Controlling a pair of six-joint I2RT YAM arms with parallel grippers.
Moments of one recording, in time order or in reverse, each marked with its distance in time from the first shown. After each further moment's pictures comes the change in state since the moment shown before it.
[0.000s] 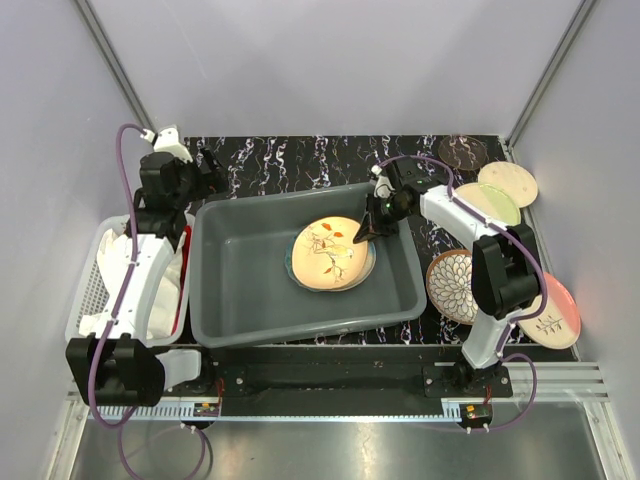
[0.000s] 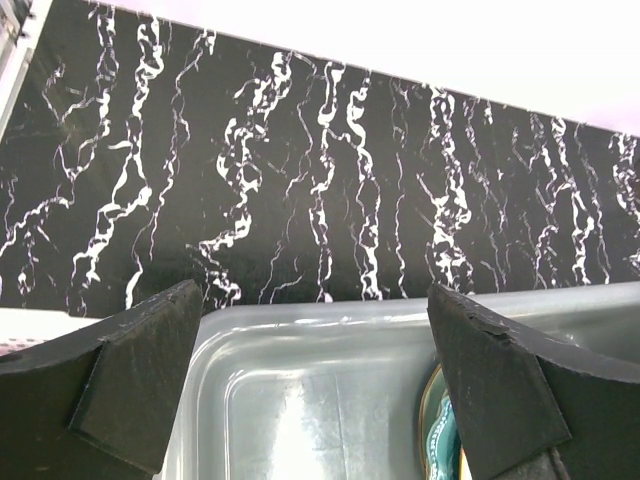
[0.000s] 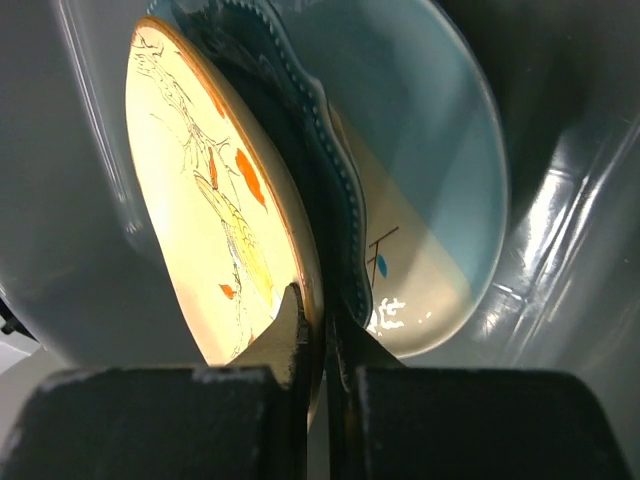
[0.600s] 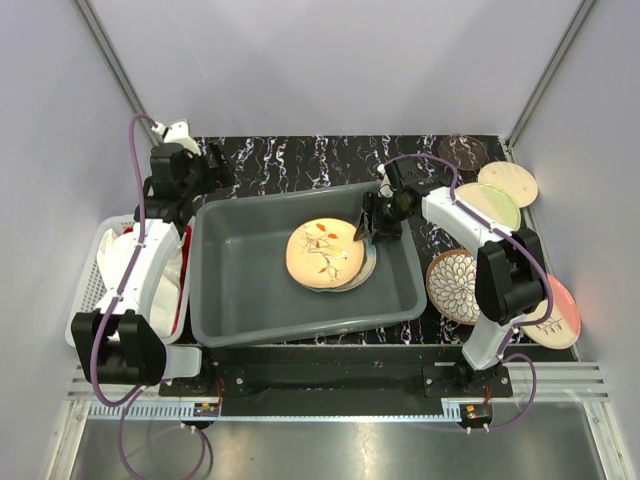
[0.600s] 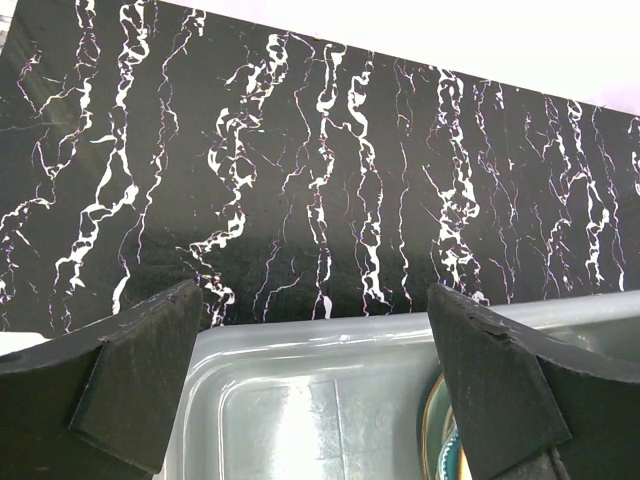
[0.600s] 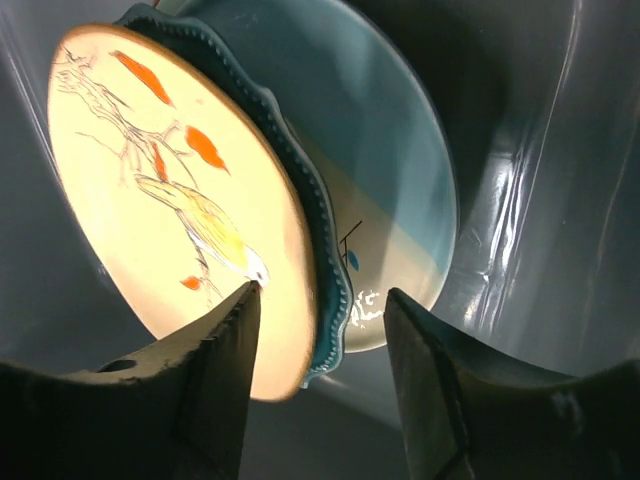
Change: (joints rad) left arm -0.026 0.113 0.063 -0.004 -0.011 0.003; right arm 0.014 -0.033 -0.012 -0.010 0.153 0.076
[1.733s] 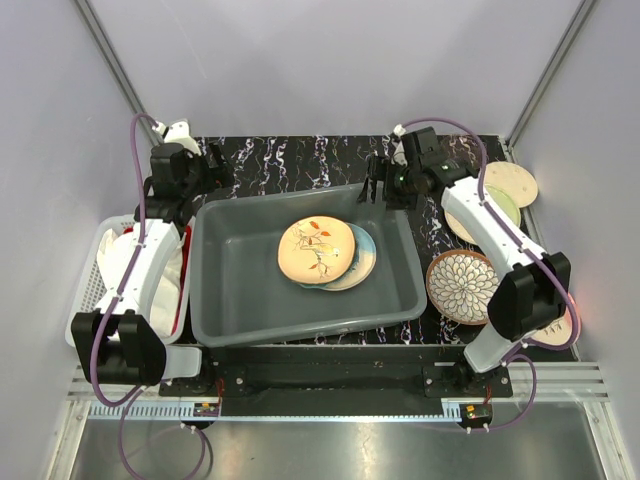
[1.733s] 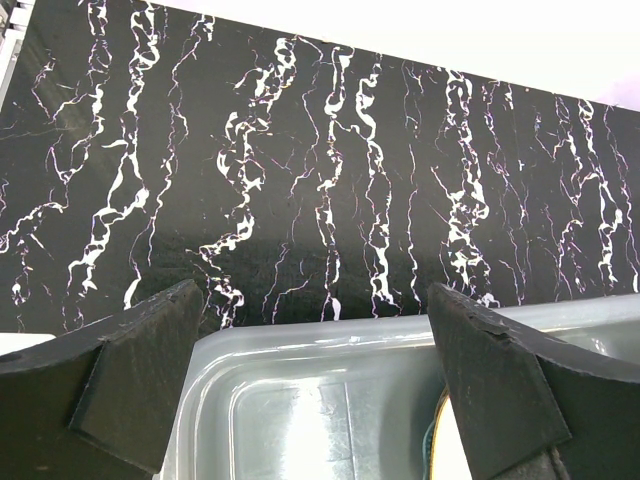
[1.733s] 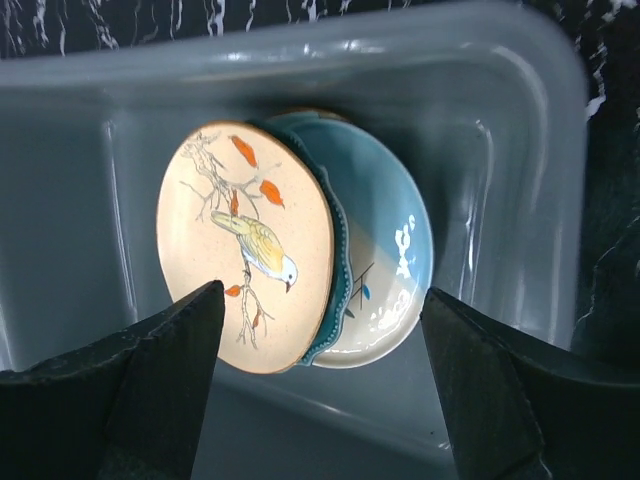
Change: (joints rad) left arm 0.000 0.000 0.000 0.003 -0.017 0.021; right arm -0.012 -0.126 0.180 -0.060 0.135 -0.011
